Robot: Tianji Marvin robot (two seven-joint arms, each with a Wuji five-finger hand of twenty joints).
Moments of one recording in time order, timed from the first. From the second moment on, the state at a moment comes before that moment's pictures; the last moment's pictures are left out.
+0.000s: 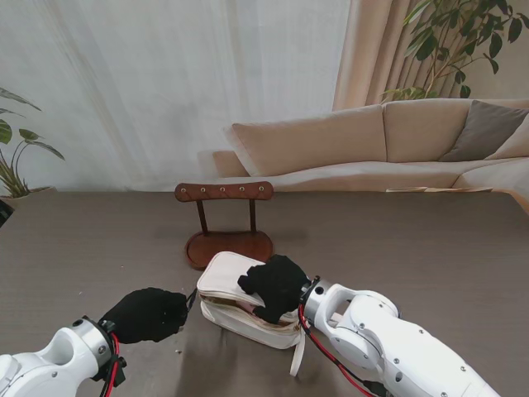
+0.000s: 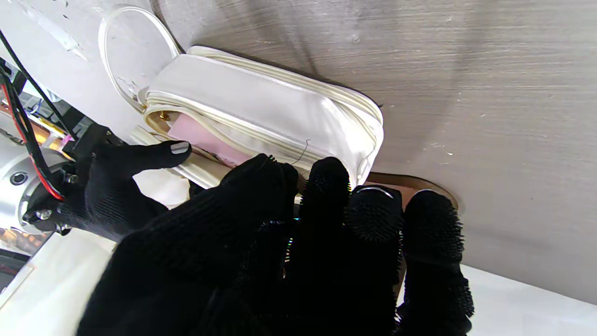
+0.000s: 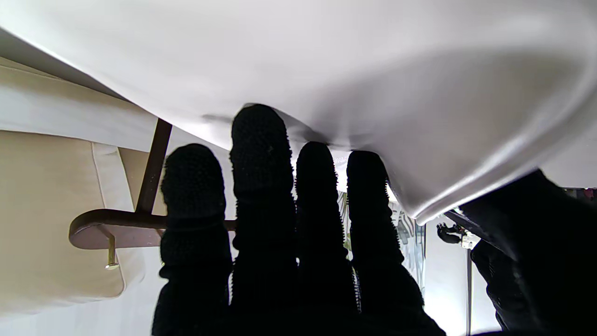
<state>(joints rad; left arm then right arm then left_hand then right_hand) 2.06 -1.04 -1.58 -2.10 0.69 -0.16 -0.35 -1.31 -1.03 0.78 -1.62 -1.16 -0.23 -0.05 0.94 -0.55 0.77 -0.15 0.73 0.20 0.97 0.58 1.10 0.23 0.45 1.13 1.01 0.27 0.86 1.47 0.46 0.37 1.31 0.65 0.22 -0.68 1.25 -0.22 0.62 -0.02 0.97 0.38 0.82 0.03 0.81 0.64 1.10 0.09 0.88 0.63 0.71 0.23 1.28 0.67</state>
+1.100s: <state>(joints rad) 2.29 -1.05 -1.64 -2.29 0.86 -0.06 -0.33 -1.29 -1.03 0.75 -1.62 -1.11 -0.23 -0.02 0.93 -0.56 0.79 -0.15 0.74 0.16 0.94 0.56 1.12 0.21 0.45 1.10 1.01 0.26 0.86 1.47 0.46 0.35 1.31 0.64 0.28 -0.66 1.25 -0.29 0.65 -0.05 1.08 0.31 0.87 0.03 0.83 0.67 1.14 0.06 0.88 0.63 0.71 0.20 1.28 0.67</state>
